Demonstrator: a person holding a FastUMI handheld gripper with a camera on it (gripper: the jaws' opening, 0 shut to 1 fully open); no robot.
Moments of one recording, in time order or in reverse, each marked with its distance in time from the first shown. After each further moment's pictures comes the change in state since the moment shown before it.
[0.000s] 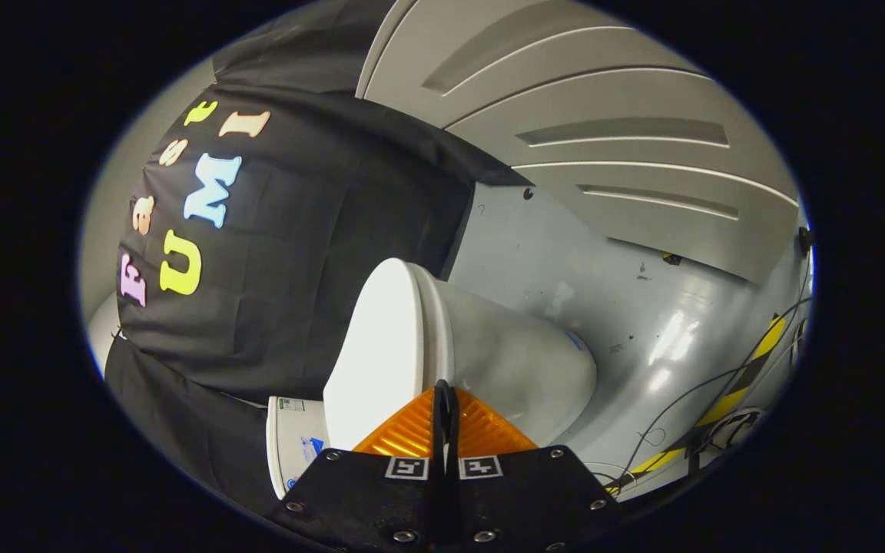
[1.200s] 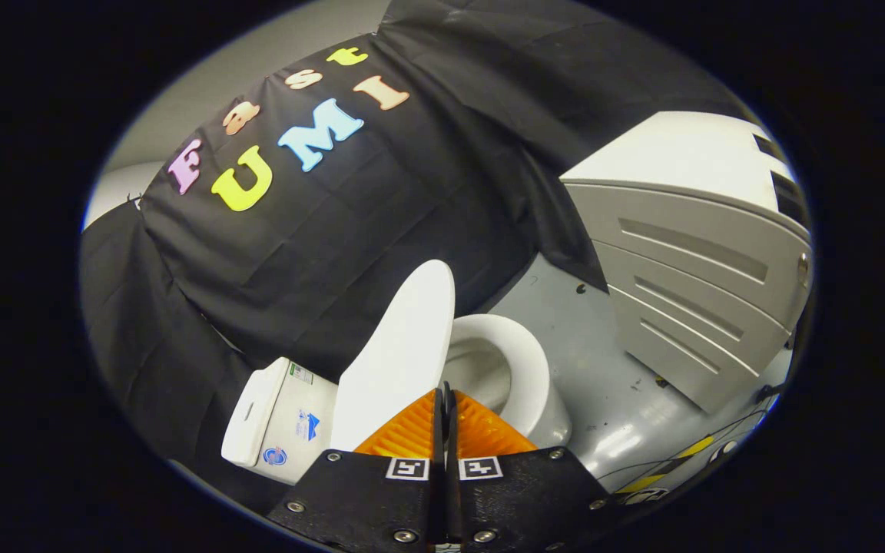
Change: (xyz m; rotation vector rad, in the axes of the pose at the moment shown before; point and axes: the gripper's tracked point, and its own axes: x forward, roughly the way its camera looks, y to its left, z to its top) arm -0.080 0.160 0.019 -0.506 -0.160 0.017
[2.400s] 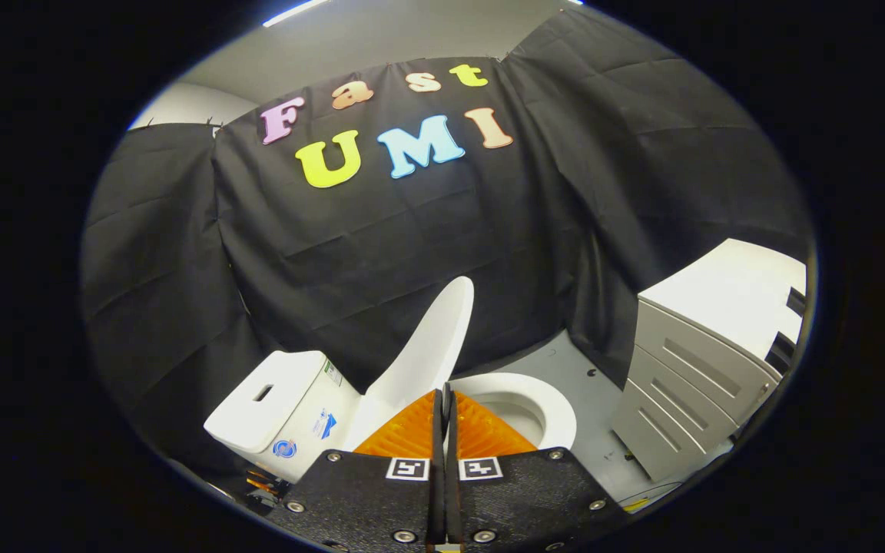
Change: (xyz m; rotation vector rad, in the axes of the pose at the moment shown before) arm -0.037 0.123 0.041 -0.314 -0.149 0.028
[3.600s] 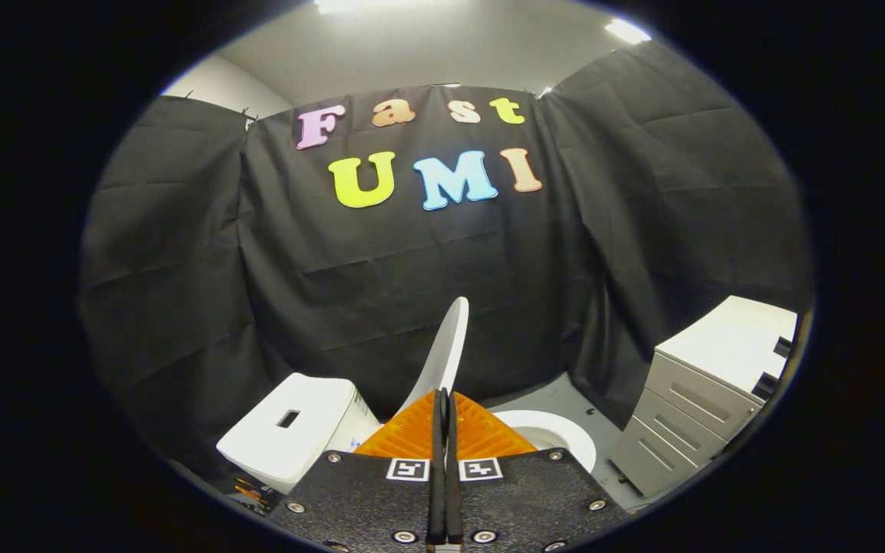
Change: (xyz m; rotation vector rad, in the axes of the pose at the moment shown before) arm -0.012 0.112 0.044 -0.137 -0.127 -0.005
